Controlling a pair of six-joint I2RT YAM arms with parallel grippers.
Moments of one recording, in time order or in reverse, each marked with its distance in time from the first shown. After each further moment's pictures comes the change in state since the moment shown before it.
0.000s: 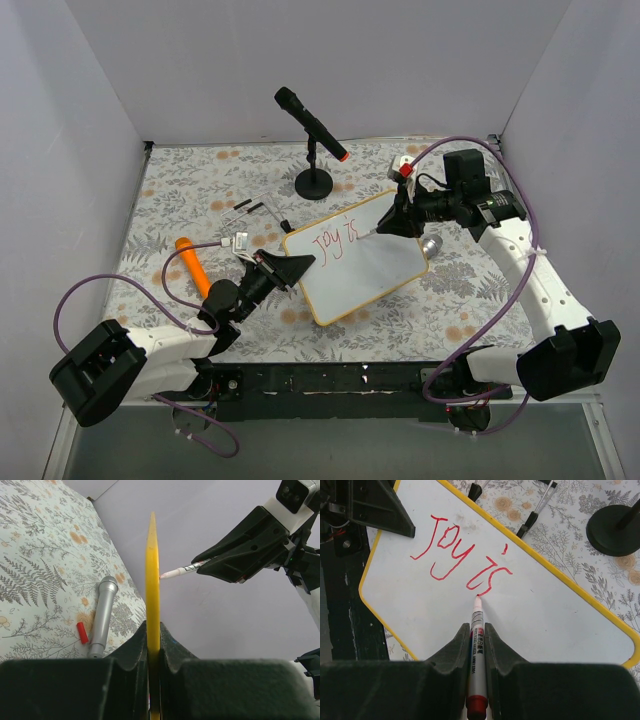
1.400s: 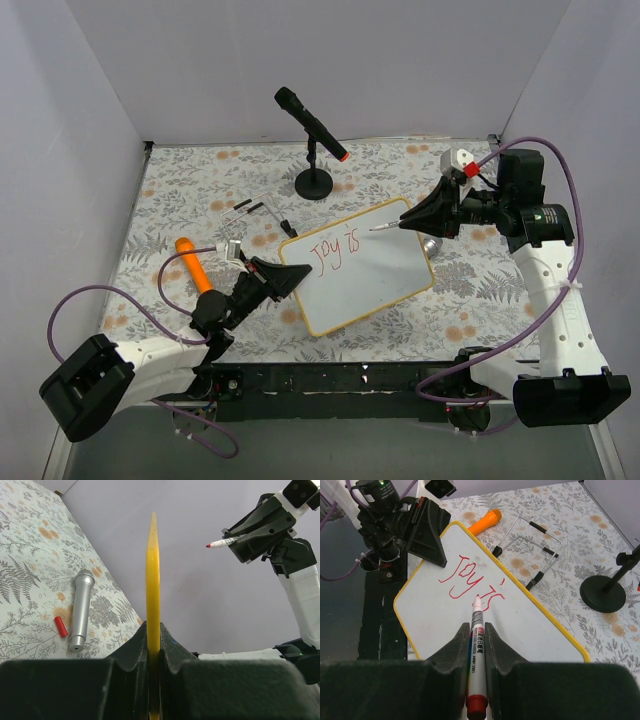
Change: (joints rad) left arm 0.006 -0.110 -0.066 0.042 0.083 -0.002; right arm -0.221 -0.153 0.047 -0.072 -0.385 -0.050
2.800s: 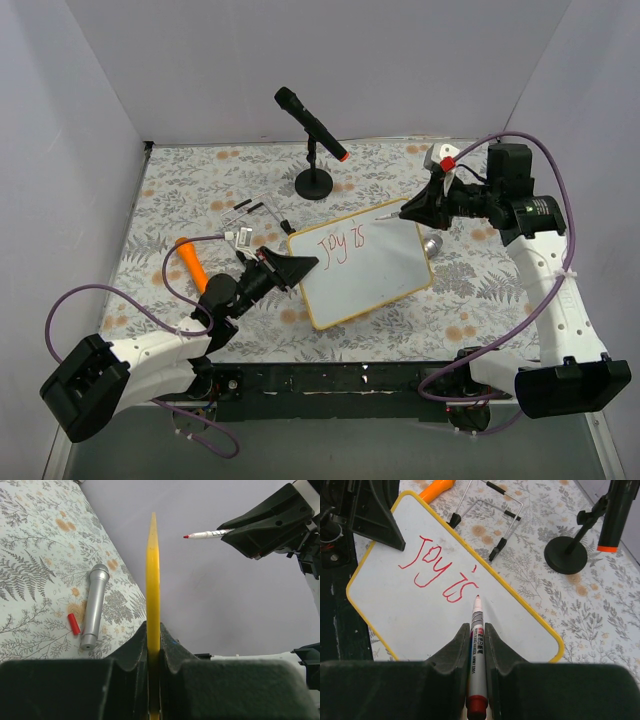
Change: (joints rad) left arm 0.013 0.003 0.121 -0.224 0.020 0.028; right arm 0.055 0.048 0.017 -0.002 0.249 -0.037
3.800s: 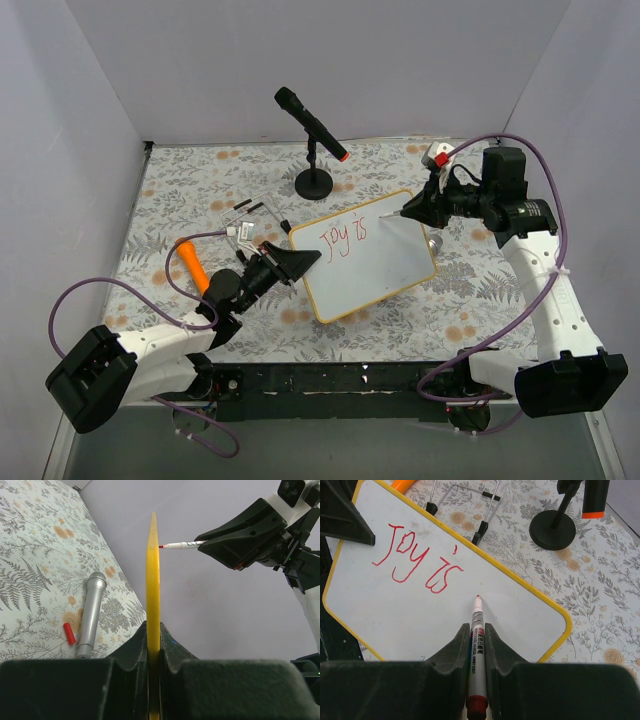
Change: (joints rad) left arm 0.000 0.066 0.042 0.035 -0.026 -0.024; right arm -0.003 0.003 -0.064 0.106 0.130 0.116
